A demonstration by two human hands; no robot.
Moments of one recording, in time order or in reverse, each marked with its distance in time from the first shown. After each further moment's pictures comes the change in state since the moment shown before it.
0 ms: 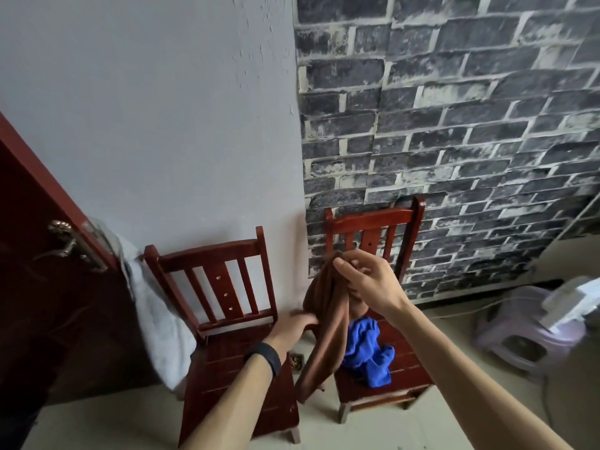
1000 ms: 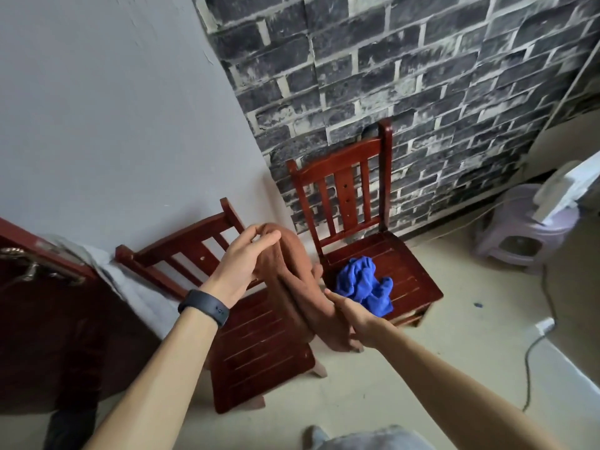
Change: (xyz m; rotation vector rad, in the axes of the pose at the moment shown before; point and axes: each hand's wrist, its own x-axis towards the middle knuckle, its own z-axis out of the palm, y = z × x) left_hand -0.036 0.074 0.001 0.094 -0.133 0.315; right_hand -0.073 0.167 0.054 0.458 -0.266 0.959
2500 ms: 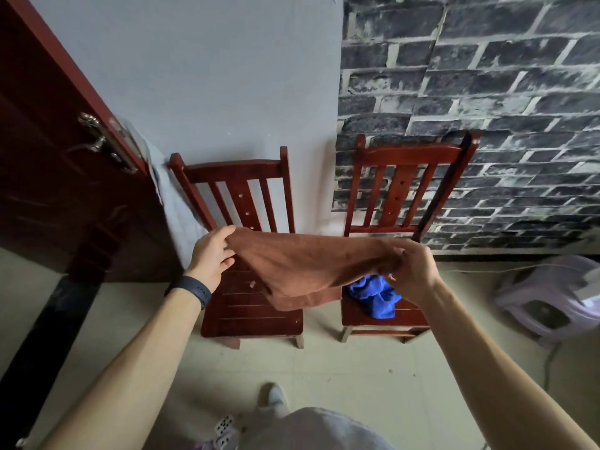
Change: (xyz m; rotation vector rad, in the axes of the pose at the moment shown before) left_hand -0.055 -0.106 -0.092 -0.400 0.722 -0.220; right_hand -0.033 -0.080 -0.044 0.296 0.016 -0.255
